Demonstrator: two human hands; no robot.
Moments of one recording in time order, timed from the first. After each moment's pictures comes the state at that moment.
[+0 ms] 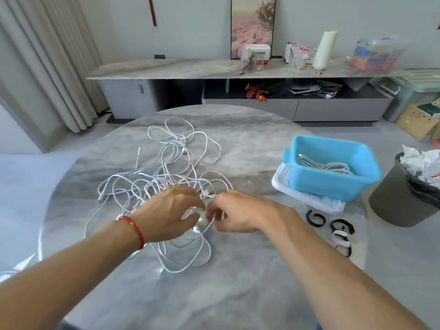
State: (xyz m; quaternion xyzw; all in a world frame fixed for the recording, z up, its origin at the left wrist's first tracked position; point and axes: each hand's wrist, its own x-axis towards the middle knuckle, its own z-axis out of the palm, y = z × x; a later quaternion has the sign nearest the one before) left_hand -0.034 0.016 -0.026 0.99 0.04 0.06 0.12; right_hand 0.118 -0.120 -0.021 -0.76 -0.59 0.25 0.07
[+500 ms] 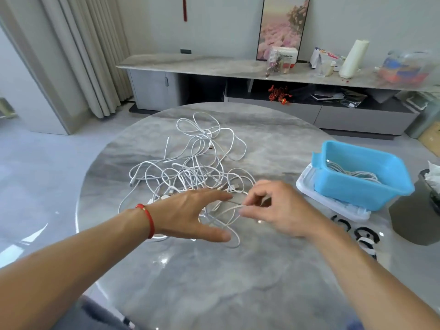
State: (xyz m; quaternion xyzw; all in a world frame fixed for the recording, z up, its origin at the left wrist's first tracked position) left_hand -0.084 0.042 -0.038 0.97 0.05 -0.02 0.25; right_hand 0.097 -0.141 -0.023 -0.72 -0.53 0.25 0.38
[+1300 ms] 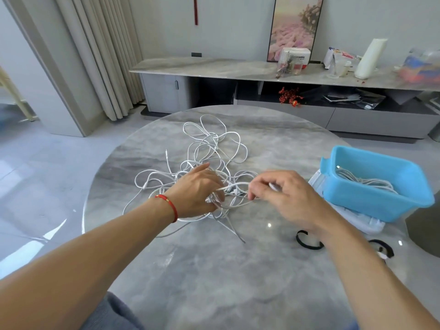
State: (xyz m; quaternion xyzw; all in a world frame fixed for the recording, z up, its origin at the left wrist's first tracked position) left_hand -0.036 0.075 -0.051 0.99 0.05 0.11 0.07; right_hand 0.107 -0.133 0.011 -0.74 -0.52 0.19 0.39
